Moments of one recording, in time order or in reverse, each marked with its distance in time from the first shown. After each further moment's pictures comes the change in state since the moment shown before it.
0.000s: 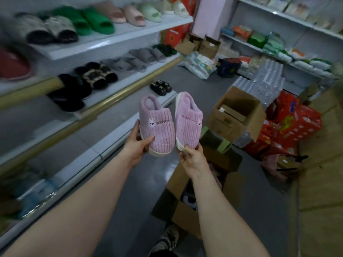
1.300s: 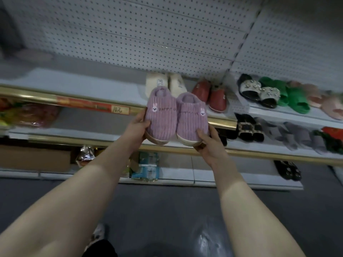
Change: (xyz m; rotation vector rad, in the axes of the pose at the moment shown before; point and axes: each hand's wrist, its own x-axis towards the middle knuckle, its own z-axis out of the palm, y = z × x) left_hand -0.215 0.181 -0.380 -0.189 0.799 0.459; right_hand -0.085 0.216 0.402 -0.516 -0.967 0.291
